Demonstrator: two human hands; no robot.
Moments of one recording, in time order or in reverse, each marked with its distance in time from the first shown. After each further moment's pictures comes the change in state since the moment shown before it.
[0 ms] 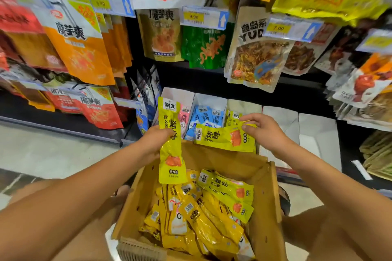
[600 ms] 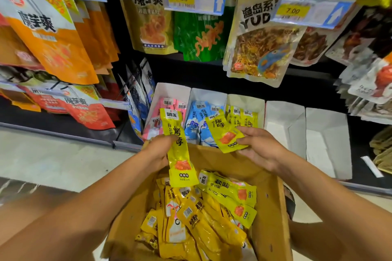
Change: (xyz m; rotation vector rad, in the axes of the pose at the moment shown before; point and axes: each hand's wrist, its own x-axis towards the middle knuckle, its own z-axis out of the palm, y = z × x) left_hand 0.060 -0.019 0.037 -0.180 0.006 -0.197; right_hand 0.027 0.024 0.032 0.785 -0.116 0.494
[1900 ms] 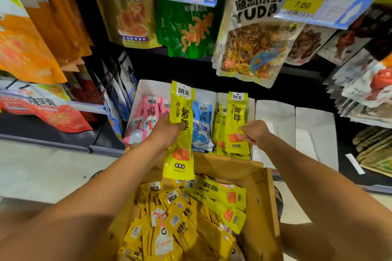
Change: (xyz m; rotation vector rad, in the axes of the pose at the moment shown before) left_hand 0.015 0.047 0.054 0.256 -0.023 0.289; right_hand 0.135 -0.011 -0.072 -0.557 0.474 0.052
